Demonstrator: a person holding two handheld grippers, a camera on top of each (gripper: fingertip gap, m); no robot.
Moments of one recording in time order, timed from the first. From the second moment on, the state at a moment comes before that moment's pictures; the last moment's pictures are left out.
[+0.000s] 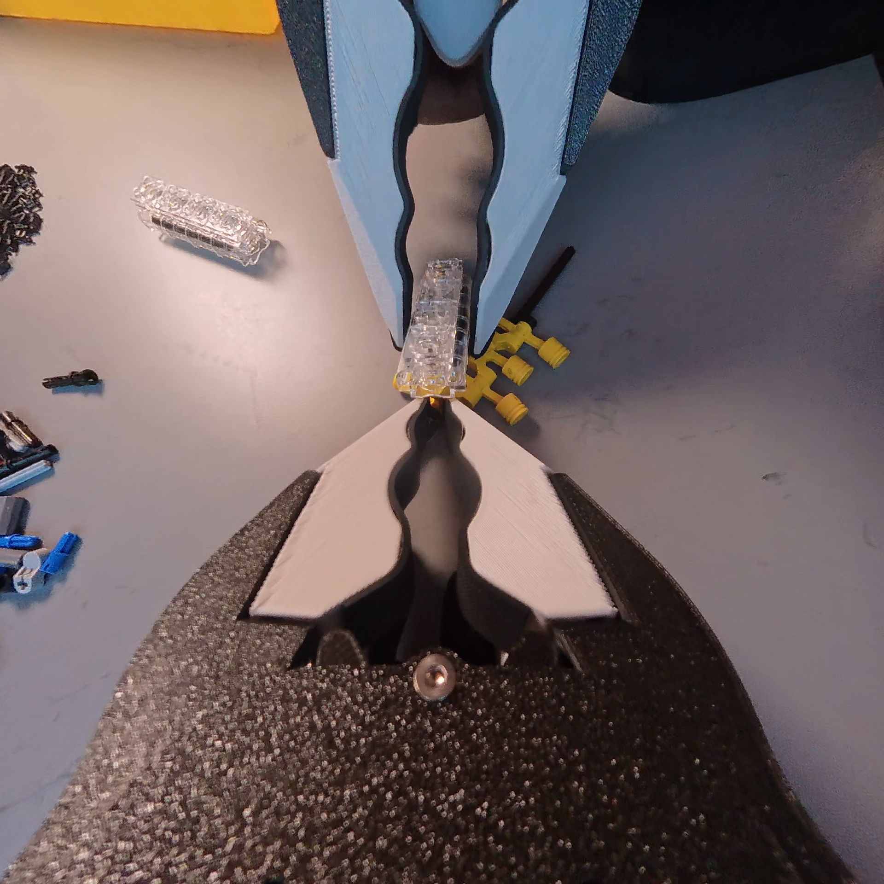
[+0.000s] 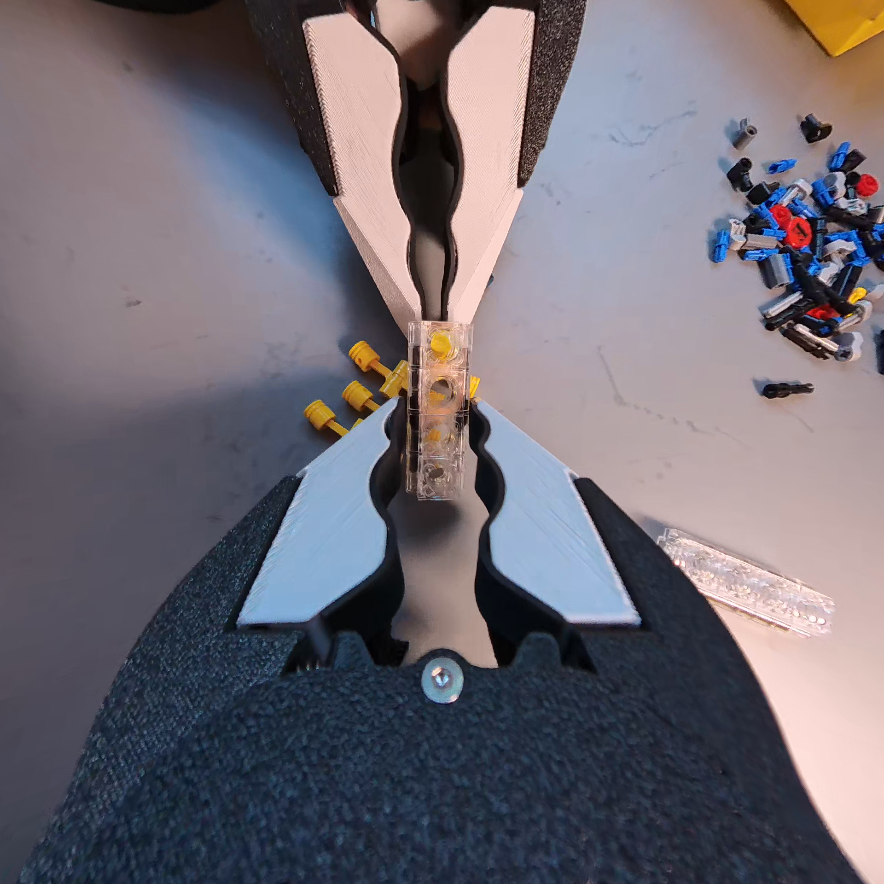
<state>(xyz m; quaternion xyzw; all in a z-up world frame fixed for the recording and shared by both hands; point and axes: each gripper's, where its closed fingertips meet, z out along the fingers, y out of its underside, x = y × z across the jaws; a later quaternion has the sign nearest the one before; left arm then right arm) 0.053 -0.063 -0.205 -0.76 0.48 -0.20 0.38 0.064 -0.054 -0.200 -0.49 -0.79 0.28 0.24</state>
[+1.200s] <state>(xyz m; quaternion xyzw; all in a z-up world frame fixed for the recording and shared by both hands) 0.042 -0.076 -0.208 -0.74 0.54 -0.17 0.36 0.059 -0.073 -0.194 -0.55 -0.79 0.19 0.19</state>
